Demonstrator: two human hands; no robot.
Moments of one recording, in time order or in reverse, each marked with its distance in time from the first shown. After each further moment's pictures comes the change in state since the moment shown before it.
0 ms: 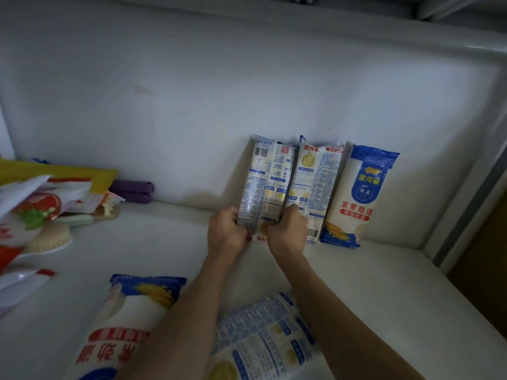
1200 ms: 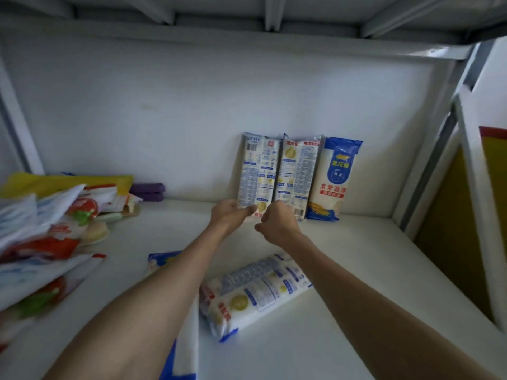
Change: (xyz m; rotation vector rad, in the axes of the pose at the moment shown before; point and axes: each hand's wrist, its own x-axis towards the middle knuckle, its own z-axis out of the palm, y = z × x) left_hand -0.036 0.043 -0.048 0.084 -0.243 -0.111; right_hand -0.061 -0.024 -0.055 -0.171 -0.278 -0.044
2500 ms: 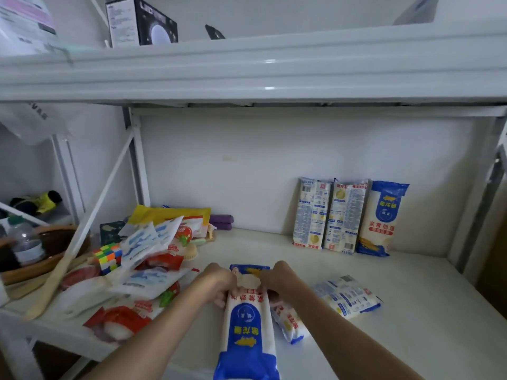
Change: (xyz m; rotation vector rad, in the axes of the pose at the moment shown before) left_hand -0.142 -0.025 -0.166 0.071 -0.156 -0.570; right_hand -0.120 -0.106 0.028 0.301 -0.474 0.230
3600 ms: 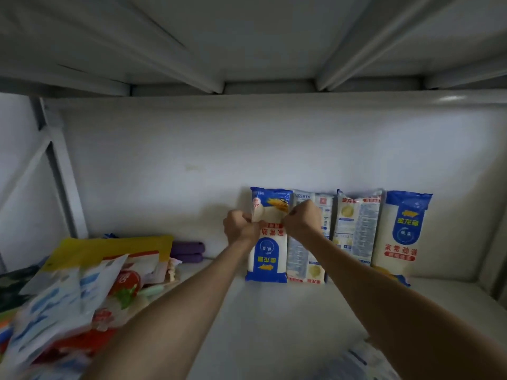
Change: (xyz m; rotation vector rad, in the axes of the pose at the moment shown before) left_hand 0.180 0.195 0.035 -0.302 0.391 0.605; right_hand 0.199 -0.083 -0.127 0.044 0.588 -0.316
